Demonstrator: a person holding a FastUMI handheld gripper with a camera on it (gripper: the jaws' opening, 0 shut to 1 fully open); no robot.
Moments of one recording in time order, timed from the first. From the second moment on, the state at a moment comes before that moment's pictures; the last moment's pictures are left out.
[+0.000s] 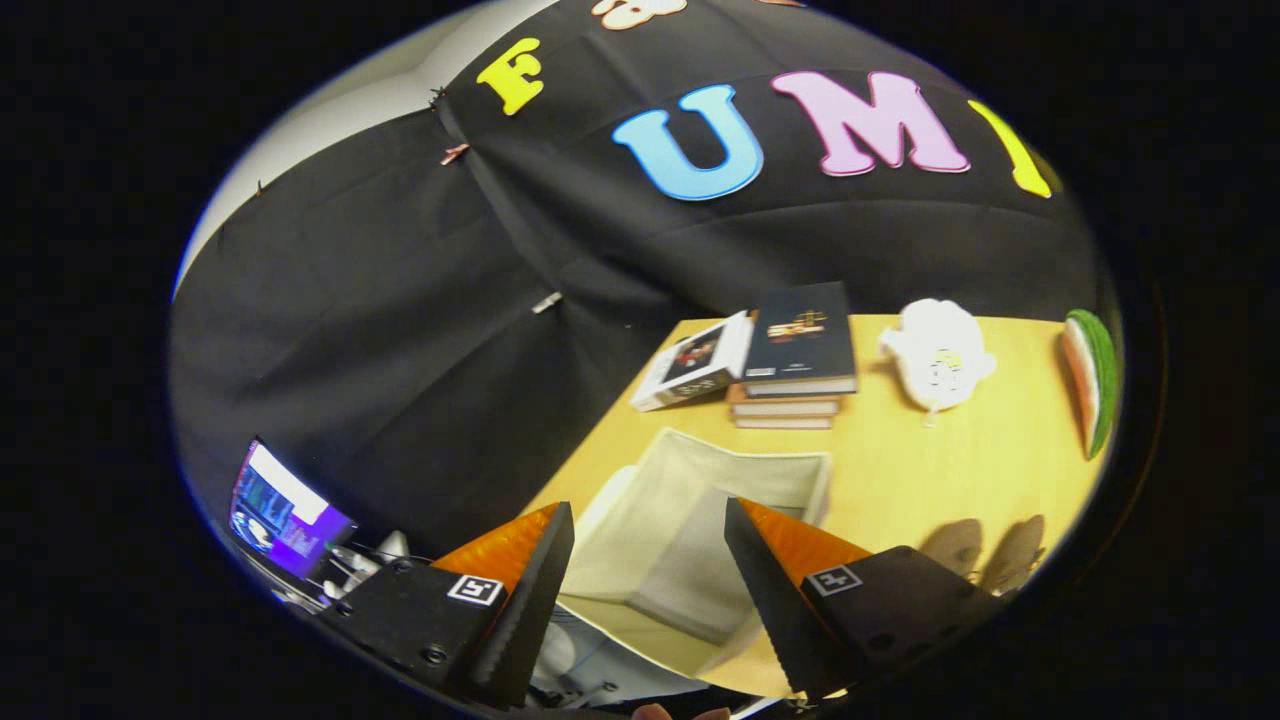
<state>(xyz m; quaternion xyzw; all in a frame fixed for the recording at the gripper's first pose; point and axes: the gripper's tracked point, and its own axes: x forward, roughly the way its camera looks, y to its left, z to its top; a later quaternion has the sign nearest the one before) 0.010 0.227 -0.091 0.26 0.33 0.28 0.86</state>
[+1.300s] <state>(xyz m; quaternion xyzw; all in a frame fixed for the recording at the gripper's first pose) -0.050 0.073 -0.376 0.16 0.50 0.07 0.85</state>
